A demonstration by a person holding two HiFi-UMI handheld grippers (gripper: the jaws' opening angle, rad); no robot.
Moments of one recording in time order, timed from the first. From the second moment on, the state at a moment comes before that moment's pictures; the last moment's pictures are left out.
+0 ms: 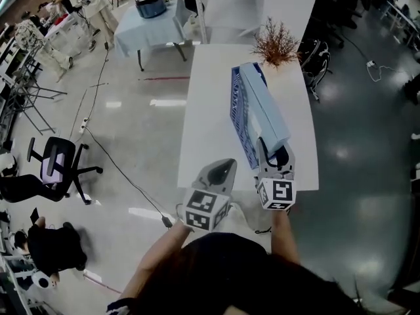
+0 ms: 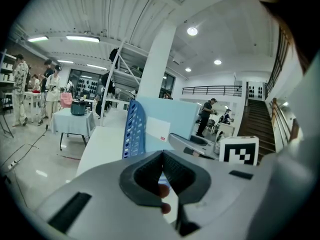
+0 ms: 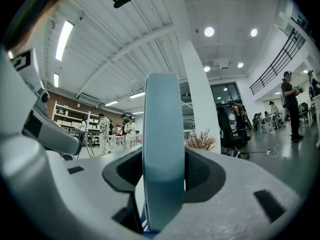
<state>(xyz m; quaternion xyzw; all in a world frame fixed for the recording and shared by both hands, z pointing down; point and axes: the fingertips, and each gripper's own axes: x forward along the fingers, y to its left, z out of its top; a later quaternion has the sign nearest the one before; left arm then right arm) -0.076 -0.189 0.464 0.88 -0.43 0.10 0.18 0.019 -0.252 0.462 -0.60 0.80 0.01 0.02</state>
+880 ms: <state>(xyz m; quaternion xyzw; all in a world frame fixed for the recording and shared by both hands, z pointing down) -0.074 -0.175 0.446 0.90 -0.40 0.09 0.15 0.023 -0.221 0.435 -0.61 0.79 0.03 0.00</state>
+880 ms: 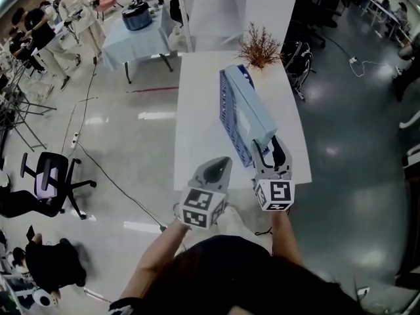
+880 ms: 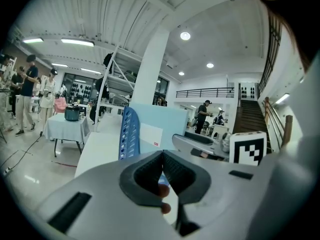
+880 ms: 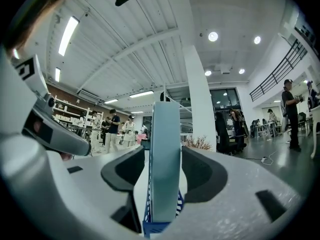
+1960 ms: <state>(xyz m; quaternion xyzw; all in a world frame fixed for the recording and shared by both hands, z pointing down) -0.102 -0.139 0.429 0.93 -0.35 0.07 0.12 0.020 -0.145 0.410 -0.67 0.74 0.05 -0.02</state>
